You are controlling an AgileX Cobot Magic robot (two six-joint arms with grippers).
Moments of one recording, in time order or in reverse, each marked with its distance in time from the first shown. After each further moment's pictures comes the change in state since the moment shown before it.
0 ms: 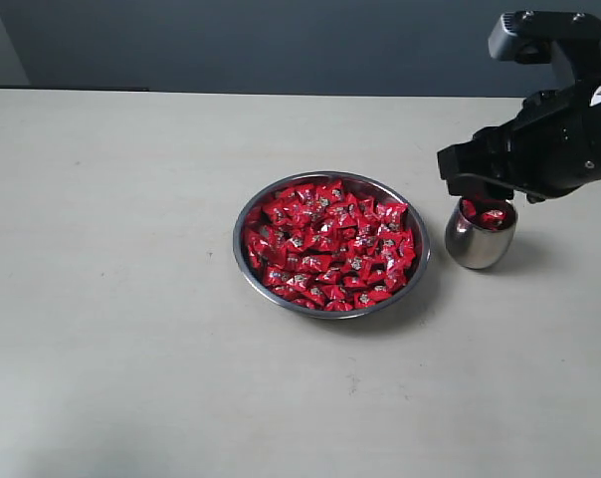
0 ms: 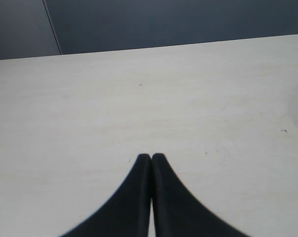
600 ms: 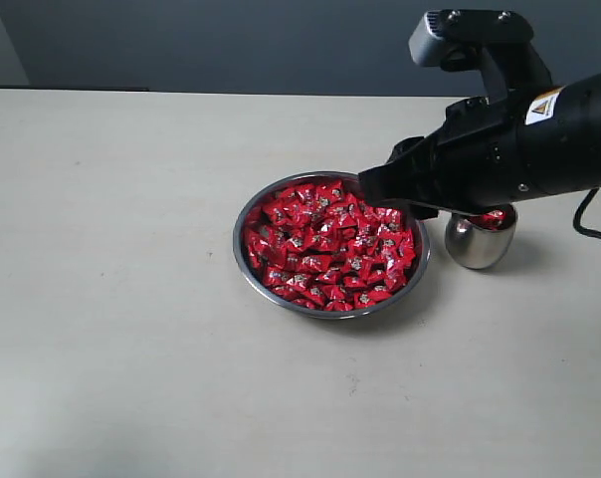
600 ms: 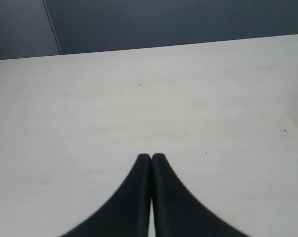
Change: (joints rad) left arm 0.000 0.000 0.000 0.000 0.000 0.000; right arm 0.234 -0.027 0.013 0.081 -0.102 -0.002
